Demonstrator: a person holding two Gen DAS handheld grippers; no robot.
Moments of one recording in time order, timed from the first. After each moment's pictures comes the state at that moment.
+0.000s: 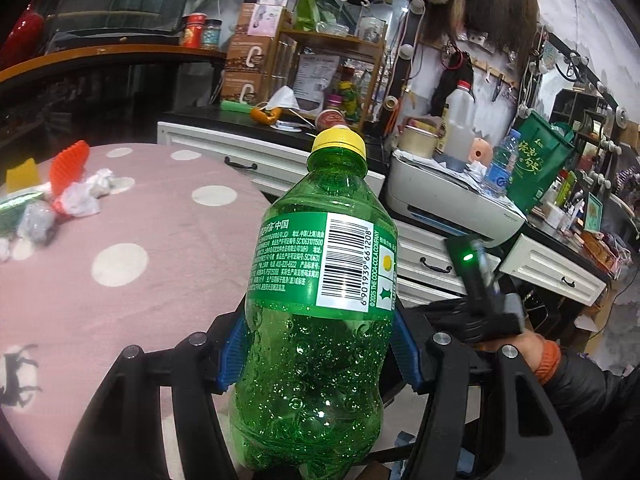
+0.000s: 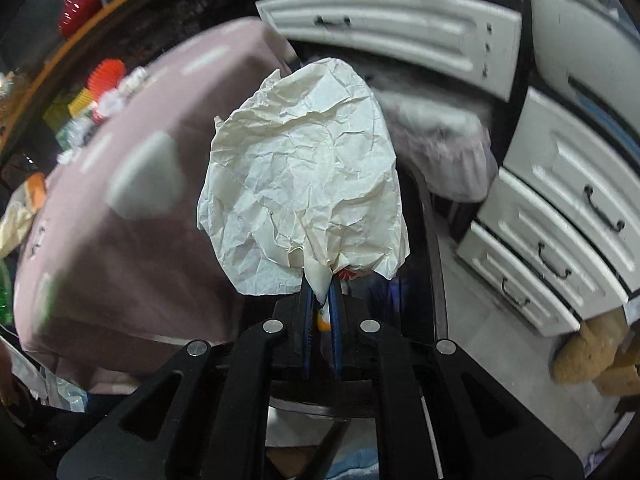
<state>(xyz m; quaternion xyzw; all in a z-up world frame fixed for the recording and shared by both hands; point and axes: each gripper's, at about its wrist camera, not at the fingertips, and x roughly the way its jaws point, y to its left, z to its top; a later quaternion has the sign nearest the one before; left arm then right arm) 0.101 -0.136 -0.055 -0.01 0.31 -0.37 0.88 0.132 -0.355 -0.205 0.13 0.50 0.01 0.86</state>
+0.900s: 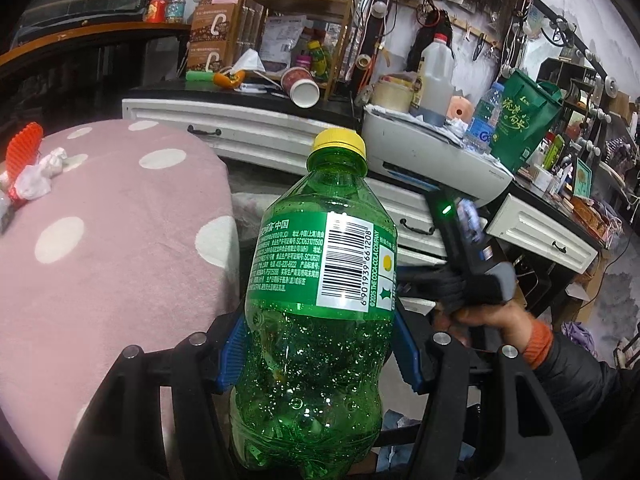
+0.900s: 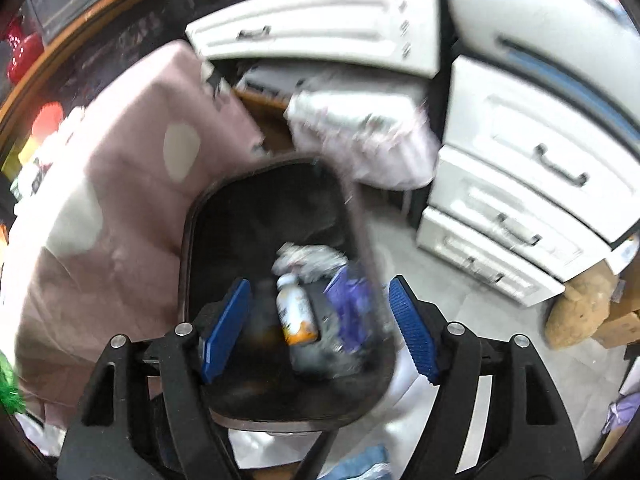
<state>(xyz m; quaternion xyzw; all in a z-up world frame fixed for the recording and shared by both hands) 0.094 -0.179 -0.091 0.03 0.35 -0.41 0.84 0.124 -0.399 -0.208 0.16 0.47 -0.09 0.86</state>
